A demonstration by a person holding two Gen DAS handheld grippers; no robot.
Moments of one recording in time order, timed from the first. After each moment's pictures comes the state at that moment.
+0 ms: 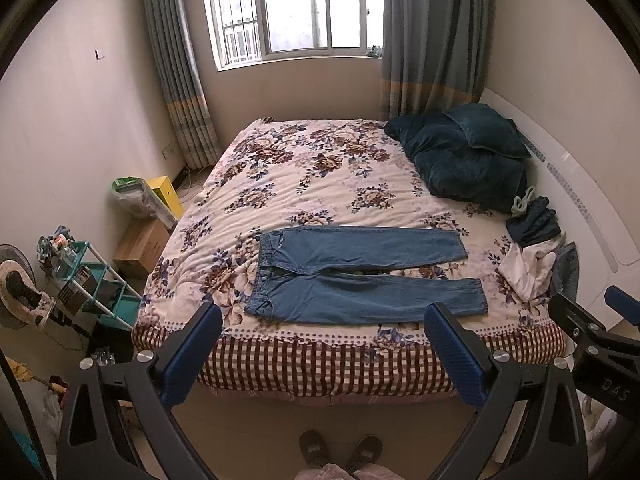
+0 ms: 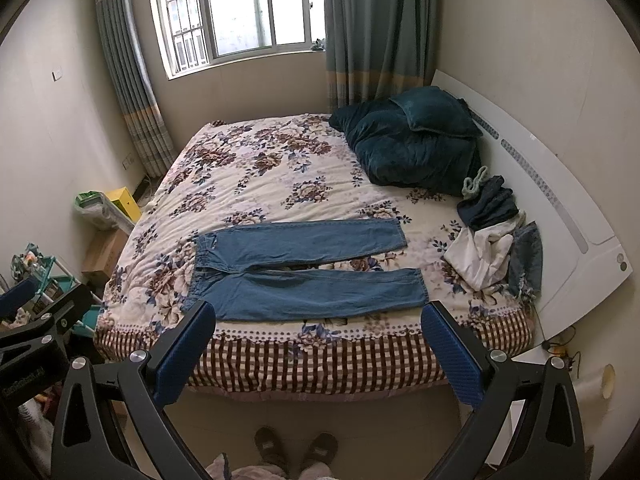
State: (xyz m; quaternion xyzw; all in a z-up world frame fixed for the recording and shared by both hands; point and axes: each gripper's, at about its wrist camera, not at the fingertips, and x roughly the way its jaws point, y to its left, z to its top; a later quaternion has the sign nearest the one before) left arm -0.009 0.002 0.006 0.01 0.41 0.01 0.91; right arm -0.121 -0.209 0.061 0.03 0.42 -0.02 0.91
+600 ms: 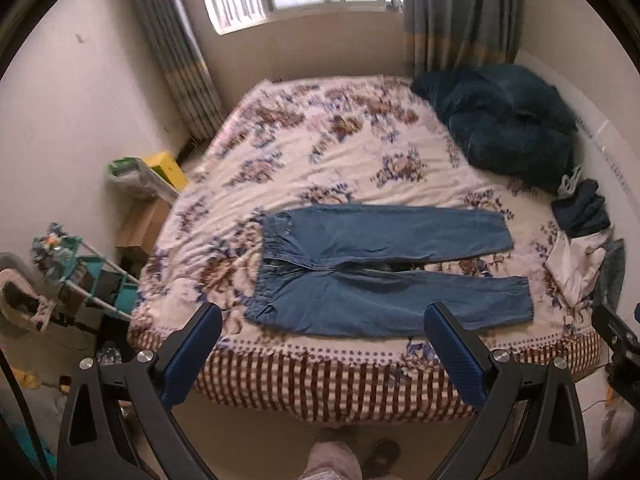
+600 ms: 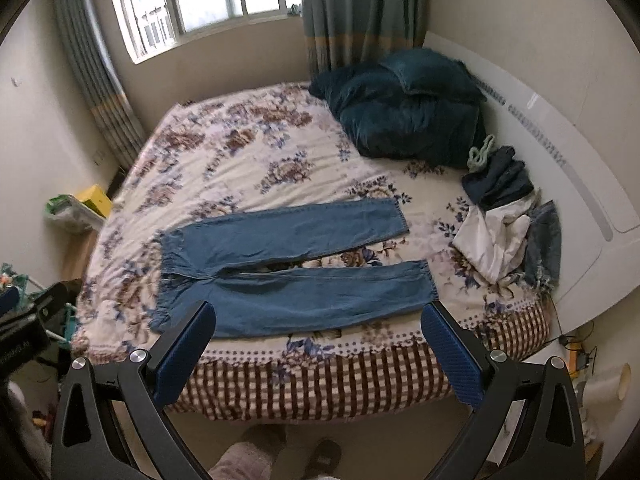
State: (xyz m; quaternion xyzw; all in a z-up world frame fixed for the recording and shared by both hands) left arm 0.183 0.004 -0.115 0.04 0.49 0.05 0.87; right arm 0.070 -0.244 -0.065 0.05 0.48 -0.06 0.88
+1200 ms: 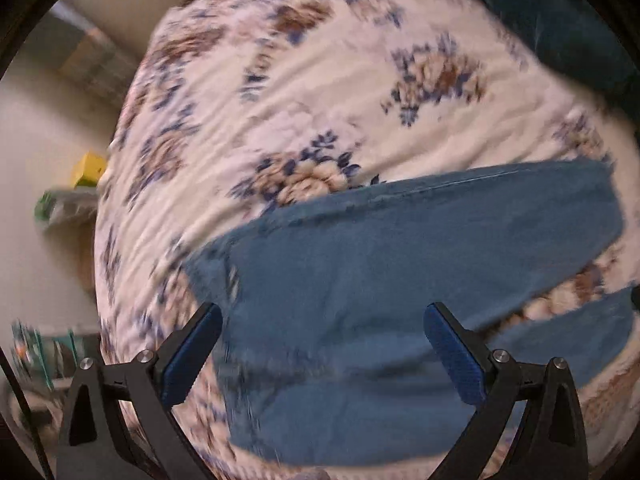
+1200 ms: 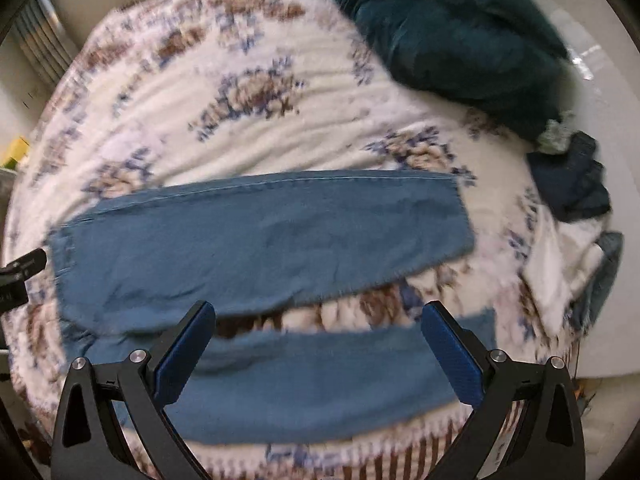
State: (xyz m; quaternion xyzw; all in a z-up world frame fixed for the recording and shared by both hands) left arm 0.572 -0.008 -0.439 0.16 0.65 0.00 0.75; right arm 0.509 -0.231 -0.402 0.00 0.63 -0.09 0.77
